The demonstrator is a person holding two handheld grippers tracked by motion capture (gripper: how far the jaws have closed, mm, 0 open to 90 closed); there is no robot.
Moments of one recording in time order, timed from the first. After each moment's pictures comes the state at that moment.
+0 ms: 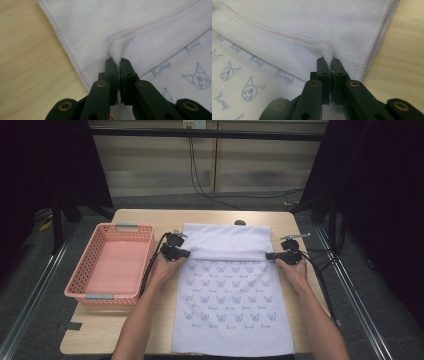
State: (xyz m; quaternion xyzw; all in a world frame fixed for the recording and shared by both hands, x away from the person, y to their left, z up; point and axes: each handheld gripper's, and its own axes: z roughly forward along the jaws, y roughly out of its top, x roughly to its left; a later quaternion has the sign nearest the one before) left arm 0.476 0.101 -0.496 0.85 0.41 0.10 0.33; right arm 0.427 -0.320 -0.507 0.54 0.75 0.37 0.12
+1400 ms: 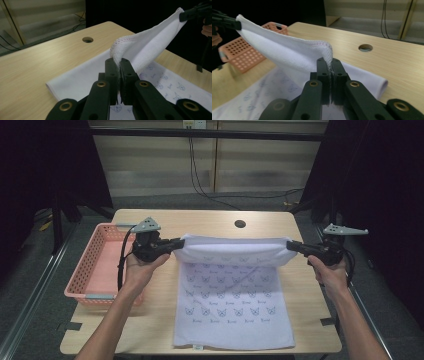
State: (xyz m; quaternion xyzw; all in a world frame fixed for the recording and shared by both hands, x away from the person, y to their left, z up) left arm 0.352 0.151 -0.346 0.78 0.29 0.10 0.54; right arm 0.318 -0.346 -0.367 0.42 0.72 0.54 0.14
